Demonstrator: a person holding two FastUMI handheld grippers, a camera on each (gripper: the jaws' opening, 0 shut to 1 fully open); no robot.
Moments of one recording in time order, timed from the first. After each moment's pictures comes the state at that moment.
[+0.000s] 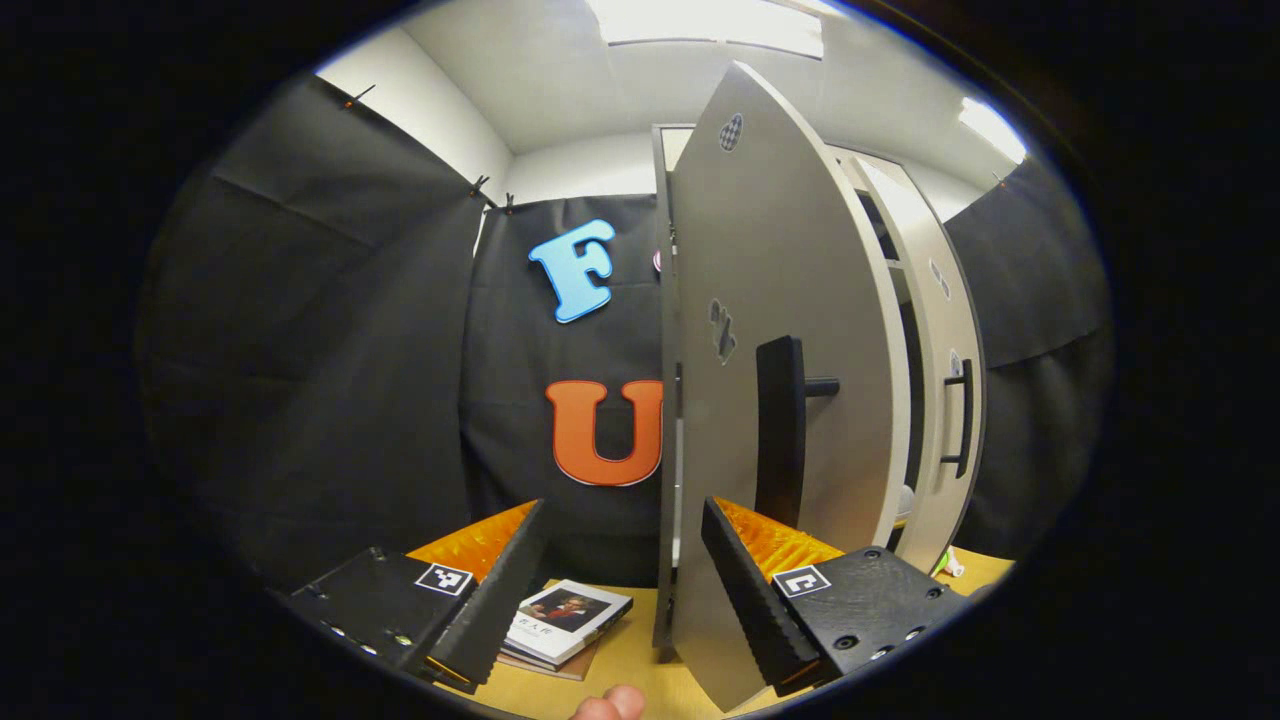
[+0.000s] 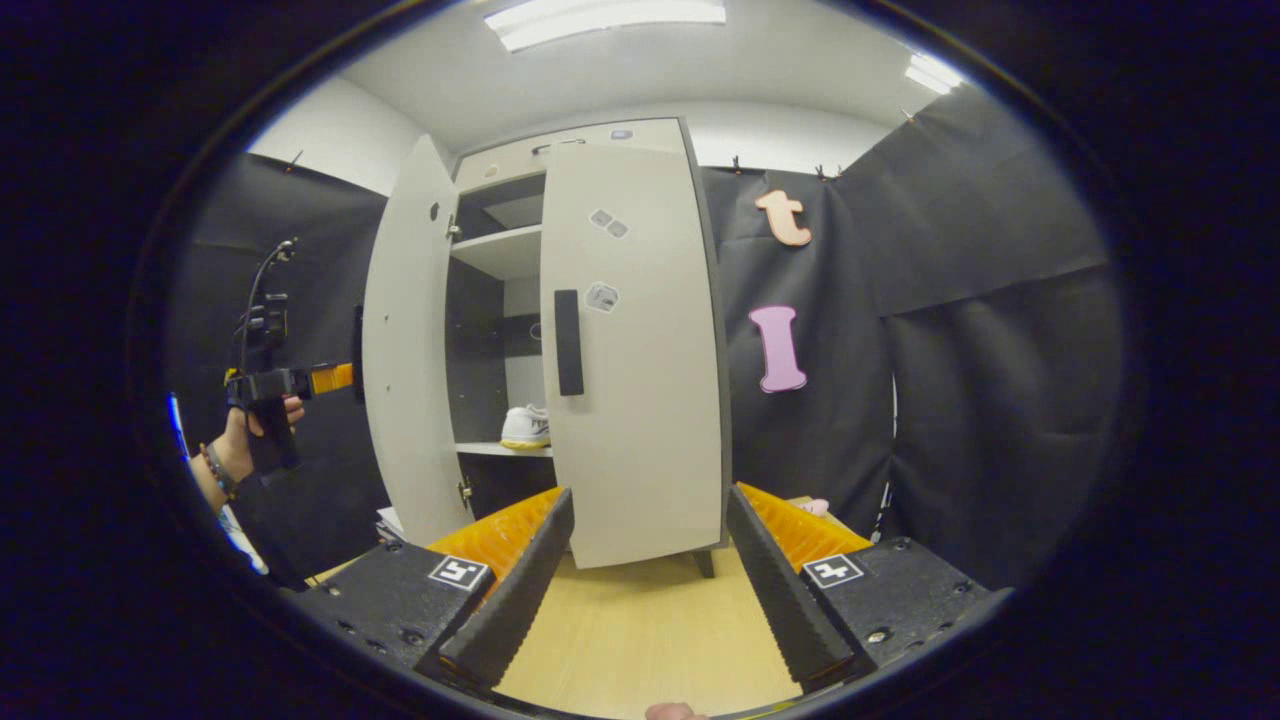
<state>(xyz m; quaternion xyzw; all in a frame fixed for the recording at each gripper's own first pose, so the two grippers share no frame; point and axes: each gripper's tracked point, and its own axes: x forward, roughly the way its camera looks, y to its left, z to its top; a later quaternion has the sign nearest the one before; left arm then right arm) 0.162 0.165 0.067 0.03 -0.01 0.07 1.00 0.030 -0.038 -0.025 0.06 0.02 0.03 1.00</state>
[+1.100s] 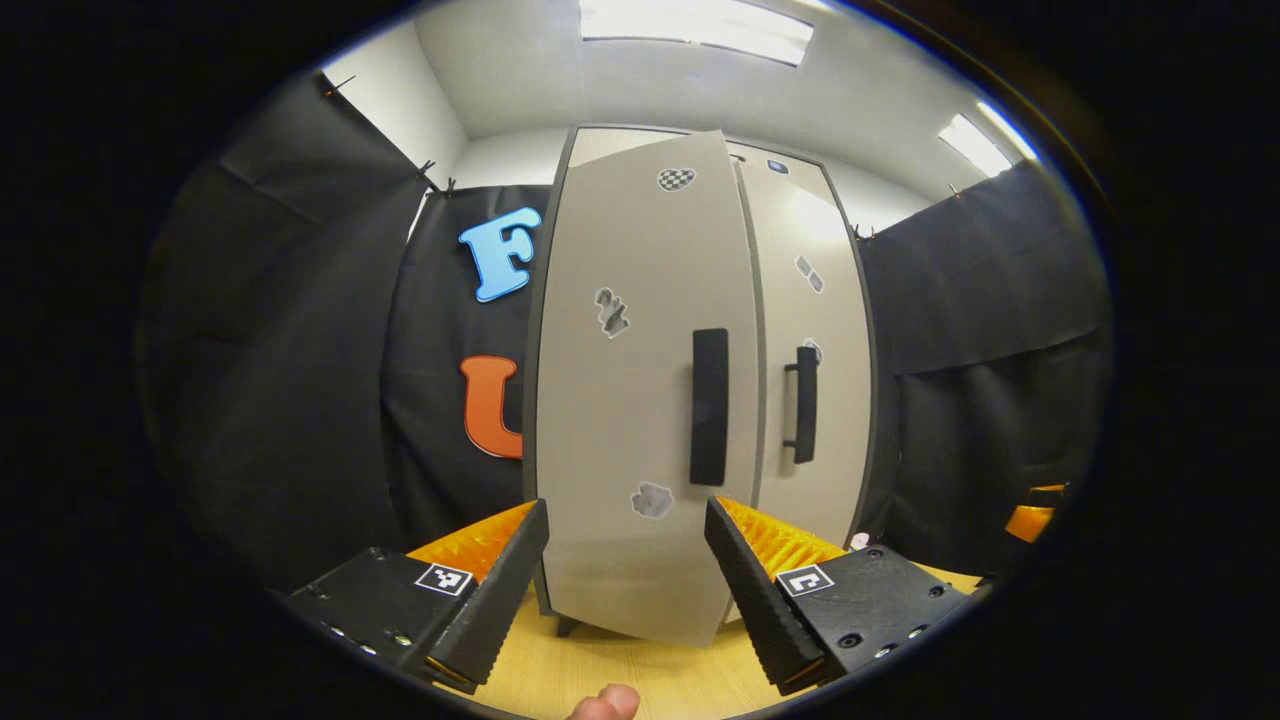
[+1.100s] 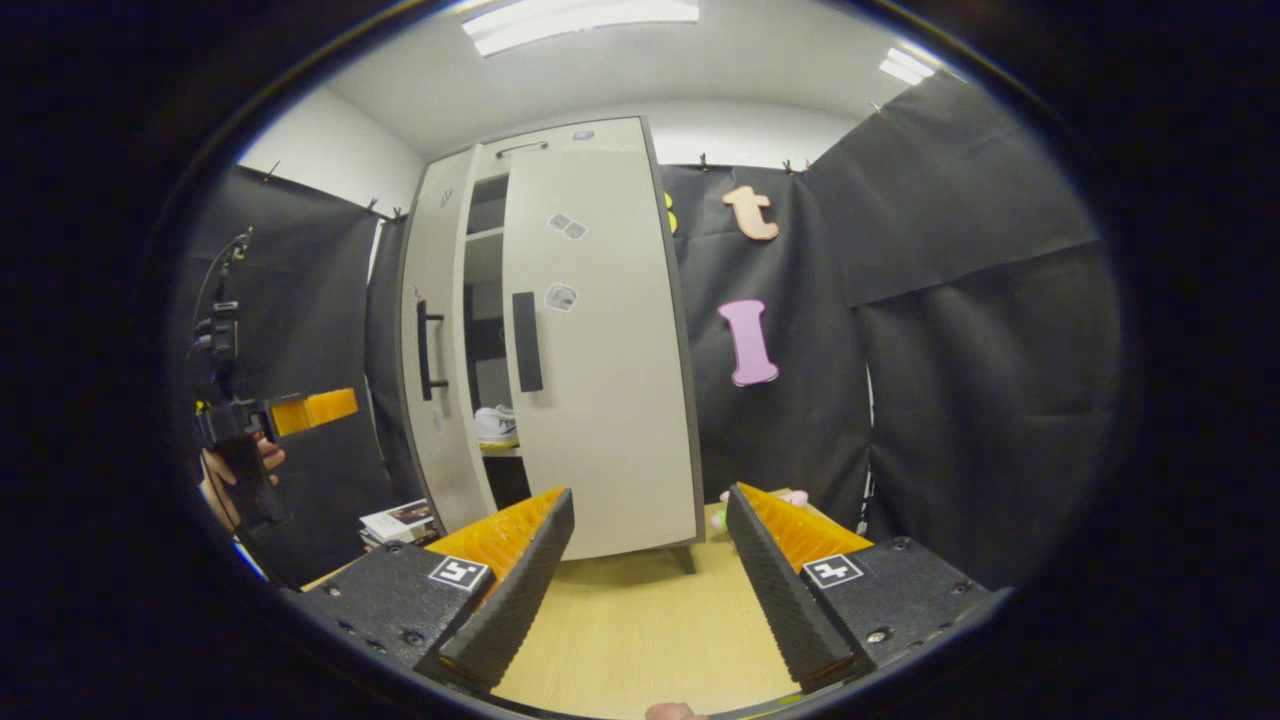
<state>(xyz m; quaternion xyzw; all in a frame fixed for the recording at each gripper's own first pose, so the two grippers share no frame) 0.090 0.036 0.025 0.00 0.02 -0.01 1.00 0.027 -0.063 -0.036 0.08 0.02 0.00 1.00</state>
